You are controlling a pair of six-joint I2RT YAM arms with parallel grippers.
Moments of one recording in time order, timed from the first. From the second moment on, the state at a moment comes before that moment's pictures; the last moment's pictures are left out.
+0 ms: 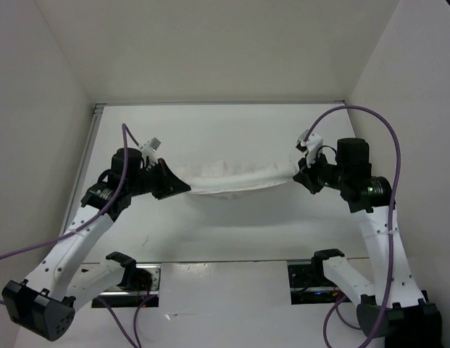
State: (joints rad) left arm -0.34 0.94 0.89 -0.56 0.46 -0.80; right arm 0.10 0.92 1.13 -0.94 -0.50 -0.47
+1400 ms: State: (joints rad) left arm -0.20 1.03 0.82 -0.57 0.49 -0.71; right arm 0.07 1.21 1.07 -0.90 -0.57 -0.54
